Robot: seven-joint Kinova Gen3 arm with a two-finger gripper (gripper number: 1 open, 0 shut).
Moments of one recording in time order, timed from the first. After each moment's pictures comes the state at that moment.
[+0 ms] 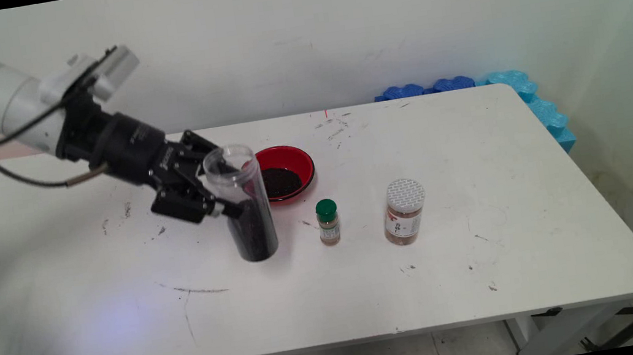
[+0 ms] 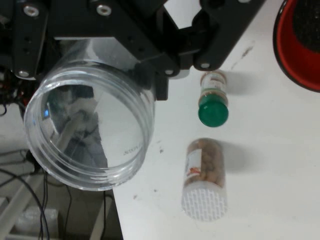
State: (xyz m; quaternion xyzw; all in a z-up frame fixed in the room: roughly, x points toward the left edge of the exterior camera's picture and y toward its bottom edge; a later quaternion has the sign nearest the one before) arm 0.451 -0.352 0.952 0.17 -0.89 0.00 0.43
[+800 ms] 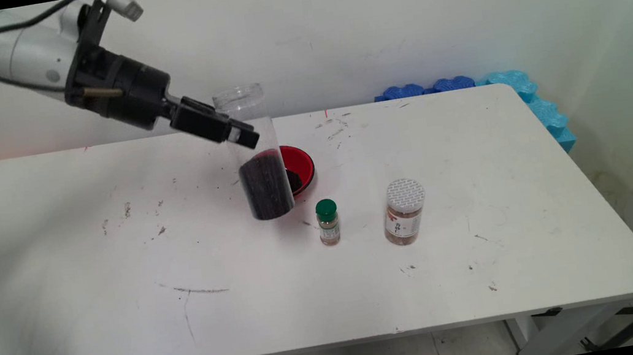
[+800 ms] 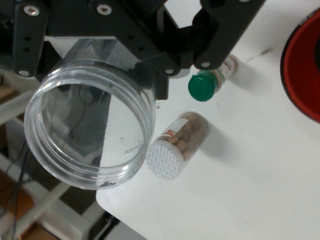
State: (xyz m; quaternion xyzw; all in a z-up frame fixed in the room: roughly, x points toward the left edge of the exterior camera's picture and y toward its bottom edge) arm 0.457 -0.398 0.984 0.39 -0.80 -0.09 0.45
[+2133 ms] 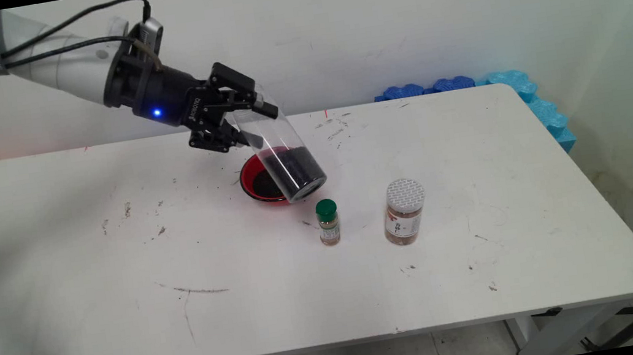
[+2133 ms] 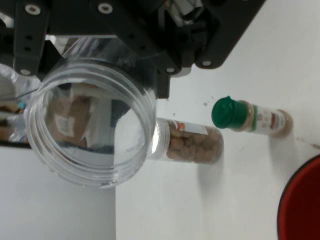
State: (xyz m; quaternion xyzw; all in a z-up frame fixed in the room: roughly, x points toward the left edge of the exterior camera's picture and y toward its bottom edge) arm 0.459 -0.434 0.948 0.71 -0.52 -0.29 0.38
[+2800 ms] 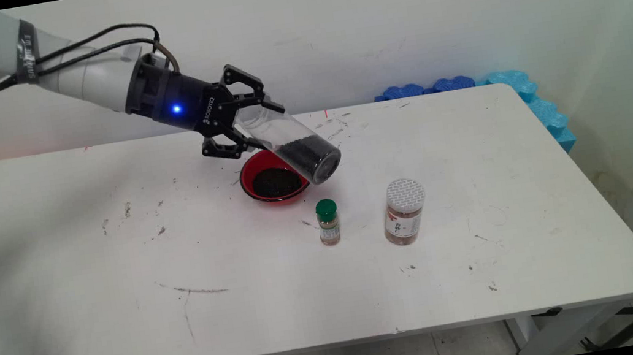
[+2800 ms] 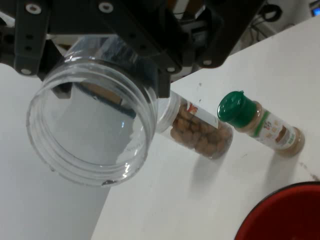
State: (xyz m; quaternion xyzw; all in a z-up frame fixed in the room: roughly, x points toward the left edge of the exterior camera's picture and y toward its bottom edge) arm 0.461 -0.453 0.919 0.79 -0.36 -0.35 0.34
